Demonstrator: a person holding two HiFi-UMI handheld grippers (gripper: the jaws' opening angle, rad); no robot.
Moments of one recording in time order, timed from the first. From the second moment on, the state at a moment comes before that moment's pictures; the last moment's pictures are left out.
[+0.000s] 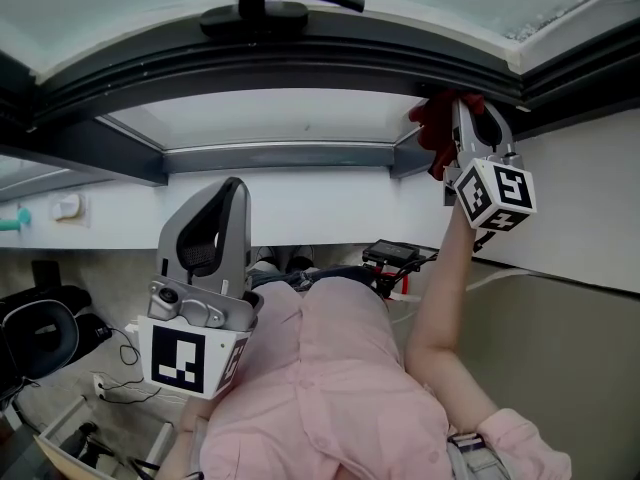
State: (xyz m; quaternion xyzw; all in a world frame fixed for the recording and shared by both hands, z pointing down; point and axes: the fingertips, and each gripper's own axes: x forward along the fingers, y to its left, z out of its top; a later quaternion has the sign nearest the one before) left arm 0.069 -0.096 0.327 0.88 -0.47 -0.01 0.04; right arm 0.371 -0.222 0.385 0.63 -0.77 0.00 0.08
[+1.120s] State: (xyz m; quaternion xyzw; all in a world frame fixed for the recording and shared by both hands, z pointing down) left arm 0.089 -0.088 0.324 0.89 -0.46 -0.01 0.04; right arm 0.410 -0.219 0.387 0.67 -0.74 0.01 0.07
